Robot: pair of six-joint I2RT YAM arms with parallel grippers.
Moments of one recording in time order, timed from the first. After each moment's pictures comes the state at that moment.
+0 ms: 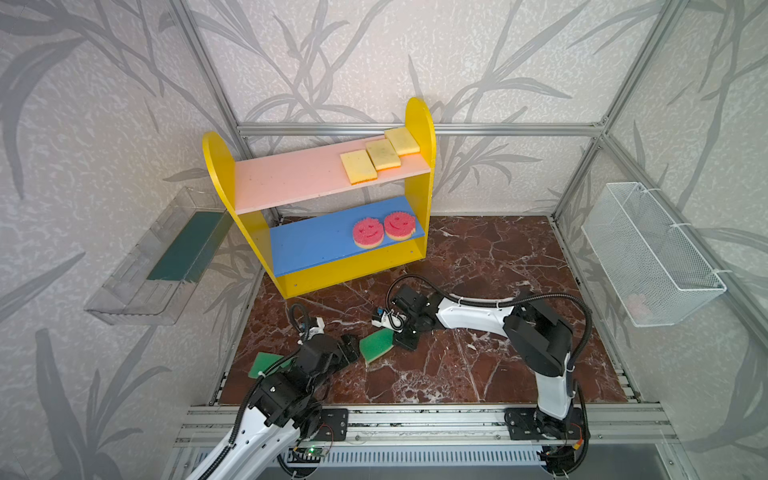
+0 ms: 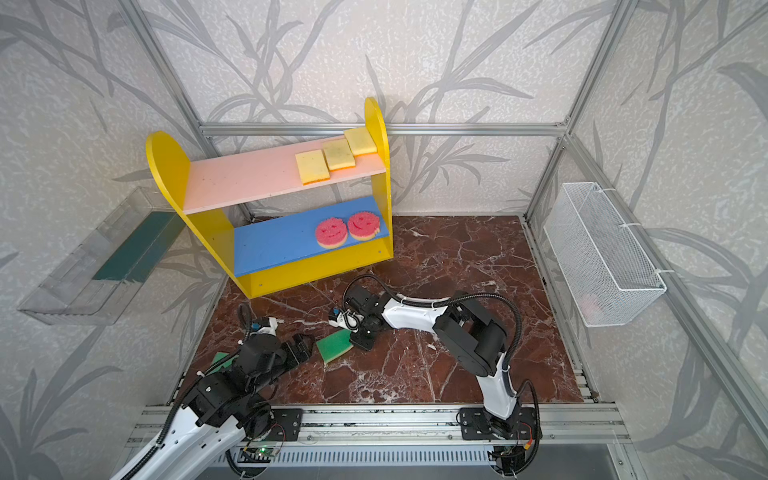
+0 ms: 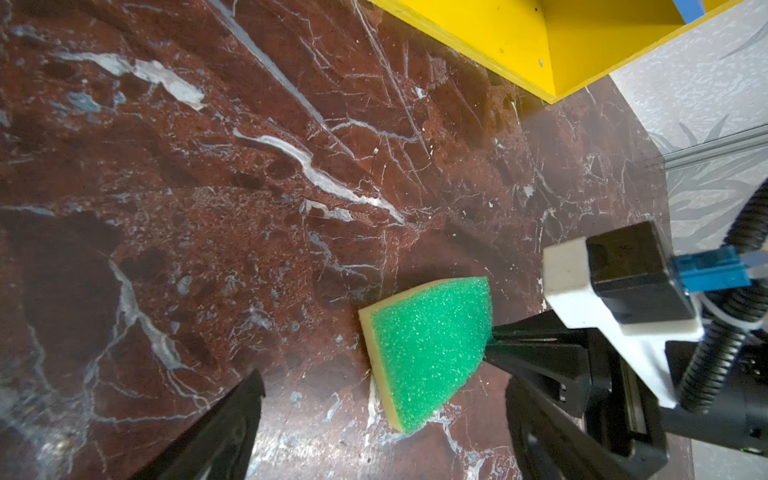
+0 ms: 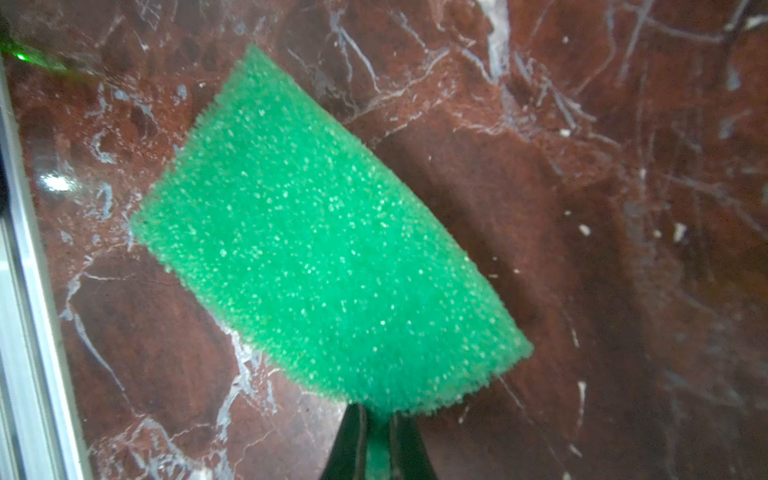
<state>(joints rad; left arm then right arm) -0.60 0.35 0.35 -0.76 -0.19 -1.01 0.96 1.96 1.26 -0.46 -0.32 -0.17</state>
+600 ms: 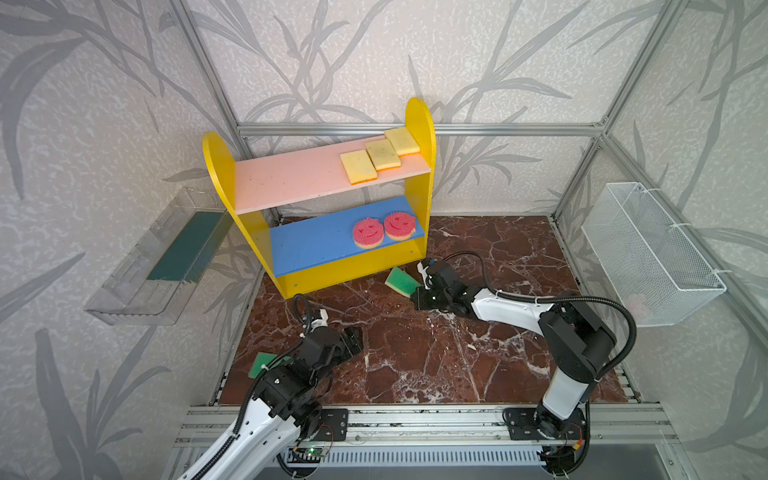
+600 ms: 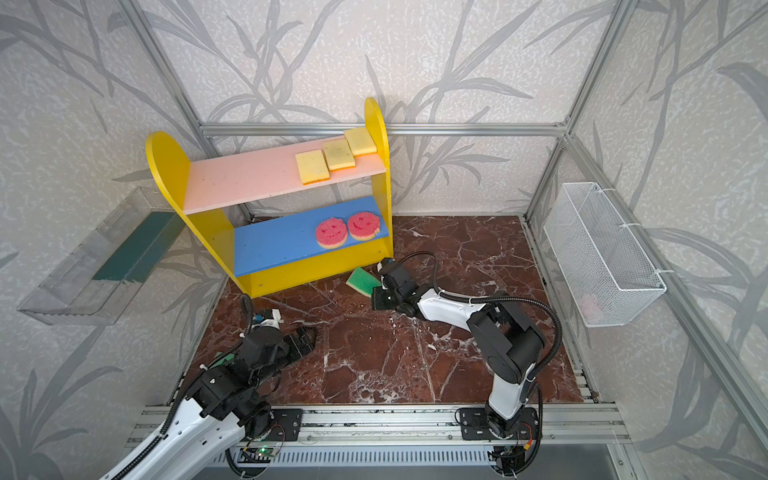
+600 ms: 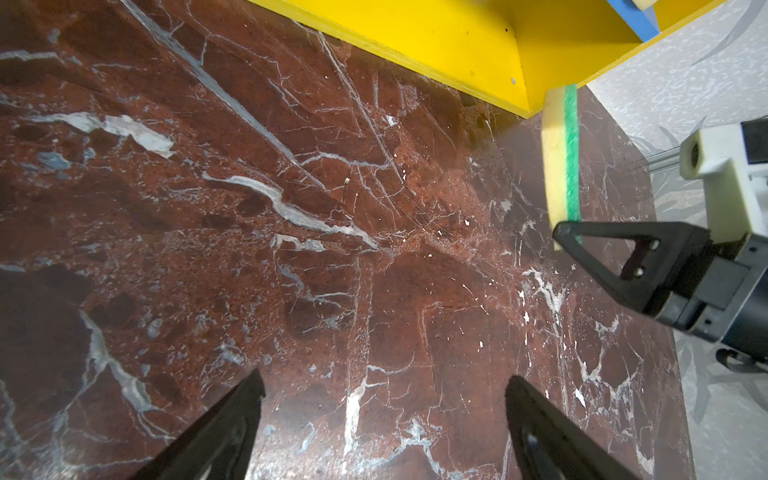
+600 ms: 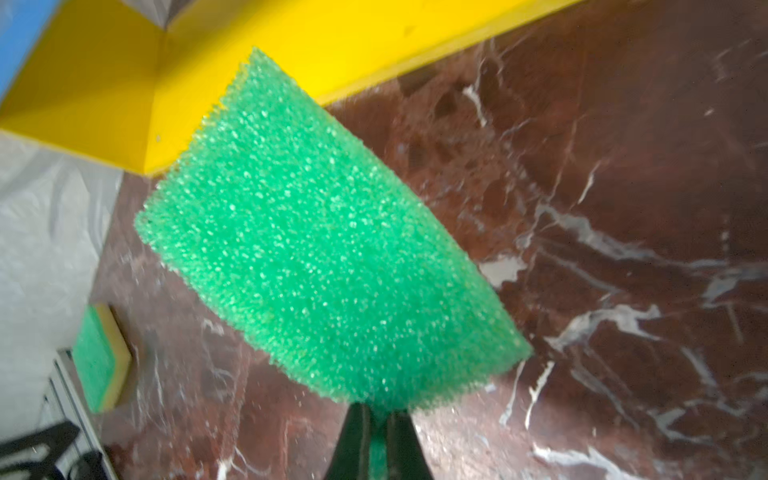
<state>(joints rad) -0.59 0.43 0.37 -0.66 -0.20 -0.95 0.72 1.78 1.05 0.00 -0.15 0.68</state>
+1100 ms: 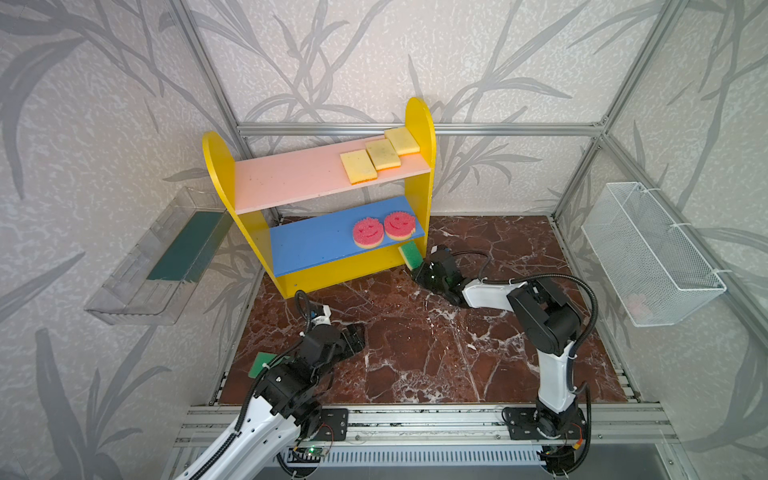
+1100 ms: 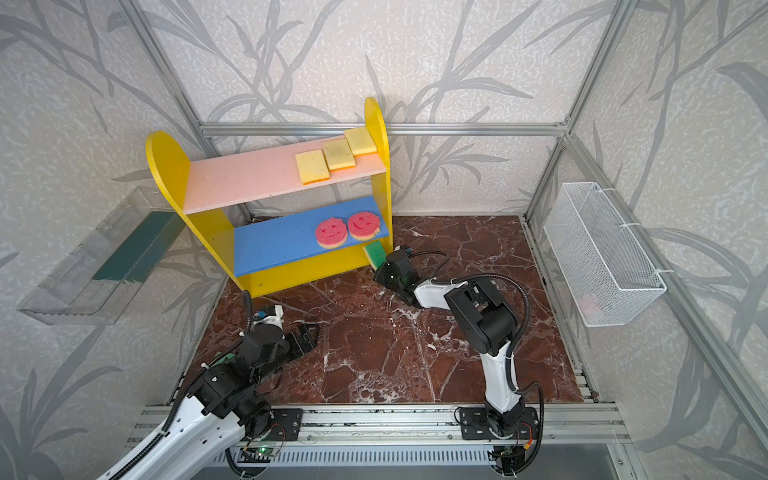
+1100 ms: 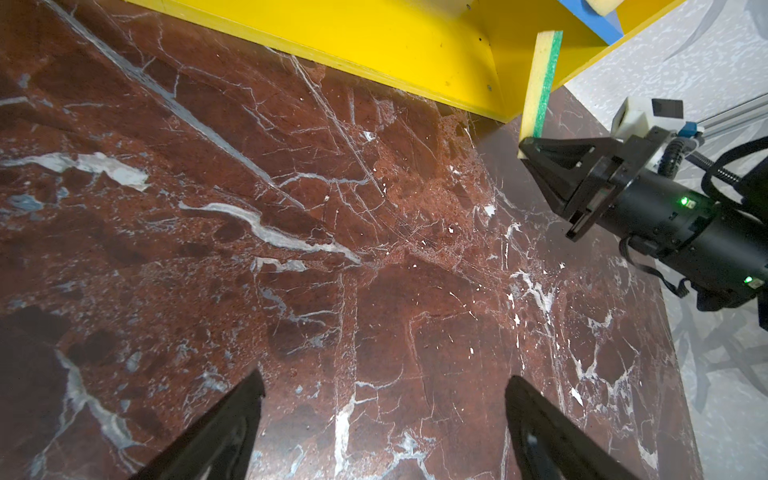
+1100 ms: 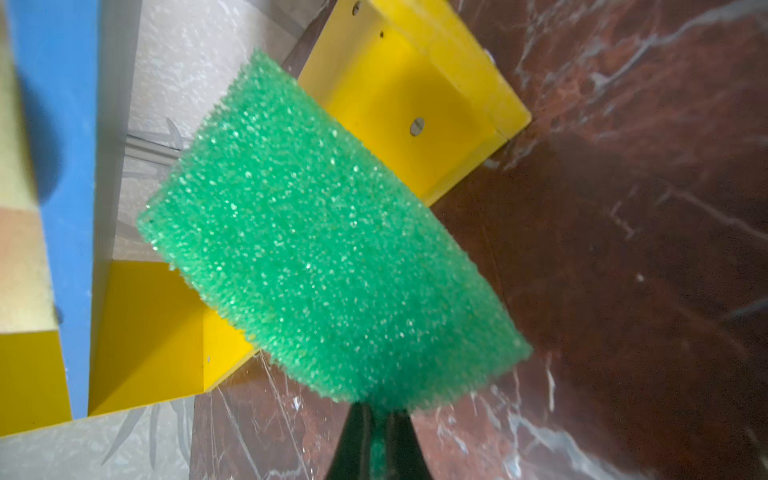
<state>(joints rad) -0.59 0.47 0.37 -0.59 -0.19 -0.88 0.63 2.04 1.17 0.33 -0.06 1.04</state>
